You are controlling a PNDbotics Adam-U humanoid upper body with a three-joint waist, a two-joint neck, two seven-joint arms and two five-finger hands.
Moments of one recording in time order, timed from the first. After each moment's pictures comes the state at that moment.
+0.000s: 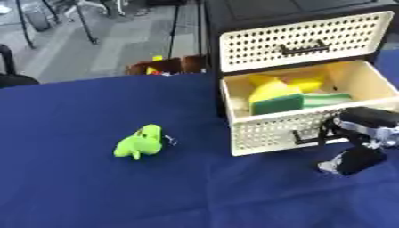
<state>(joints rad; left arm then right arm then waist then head) -0.27 0.17 0.22 -1.98 -0.11 -0.39 0.08 -0.36 -1.04 0.08 -1.78 0.56 0.13 0.64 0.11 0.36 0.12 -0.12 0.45</state>
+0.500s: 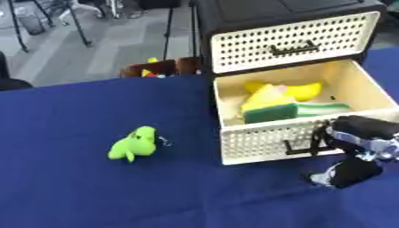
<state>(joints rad) -0.27 0.17 0.22 -1.98 -0.11 -0.39 0.09 -0.29 -1.04 0.06 -1.89 0.56 0.17 0.64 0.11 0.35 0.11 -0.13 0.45</state>
